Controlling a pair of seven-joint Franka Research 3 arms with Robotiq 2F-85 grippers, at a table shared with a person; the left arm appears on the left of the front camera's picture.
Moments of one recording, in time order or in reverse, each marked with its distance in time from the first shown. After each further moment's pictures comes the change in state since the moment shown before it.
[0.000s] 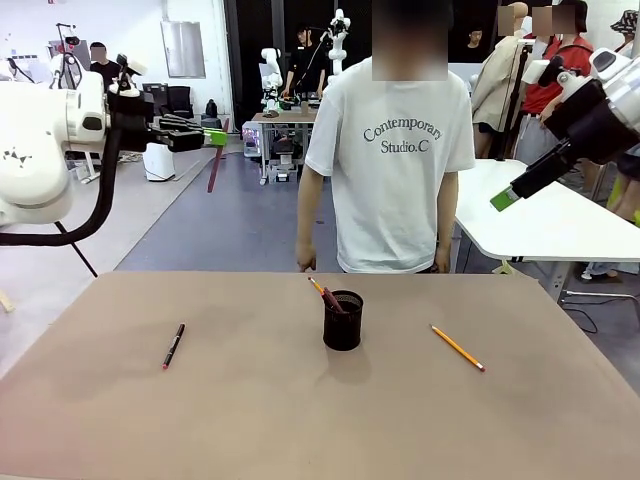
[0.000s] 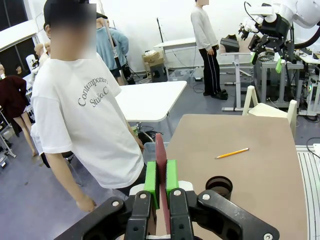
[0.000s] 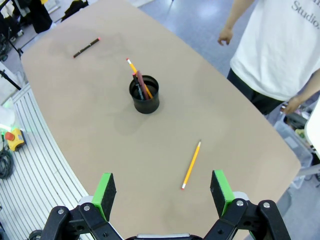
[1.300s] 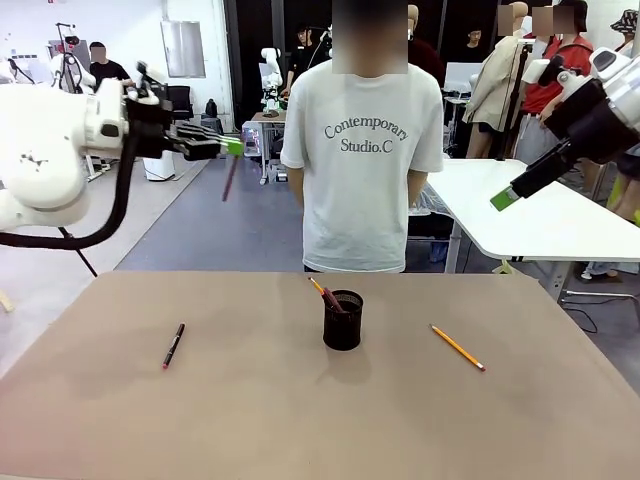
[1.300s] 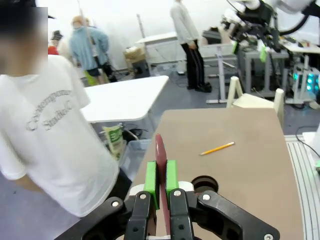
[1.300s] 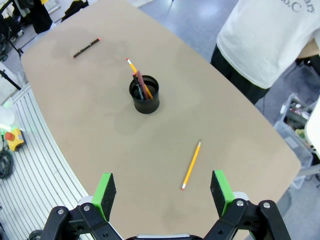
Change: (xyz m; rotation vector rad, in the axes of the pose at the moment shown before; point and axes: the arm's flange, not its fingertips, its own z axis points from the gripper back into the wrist) left arm -0.009 -0.024 -0.045 -0.109 0.036 -0.037; right arm 0.000 0.000 0.000 0.000 0.000 0.000
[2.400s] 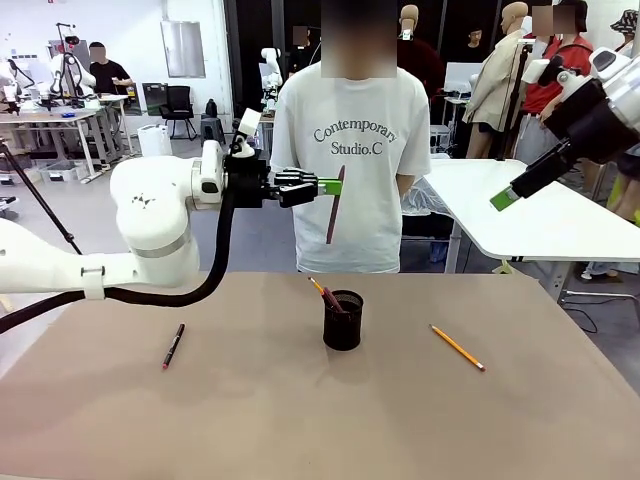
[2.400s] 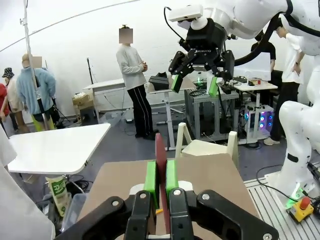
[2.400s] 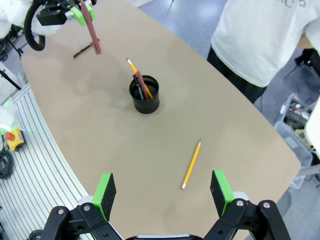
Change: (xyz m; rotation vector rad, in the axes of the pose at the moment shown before) left arm -0.028 -0.061 -0.141 -0.257 -0.257 0.075; right arm 0.000 0.000 0.000 0.000 0.000 0.000
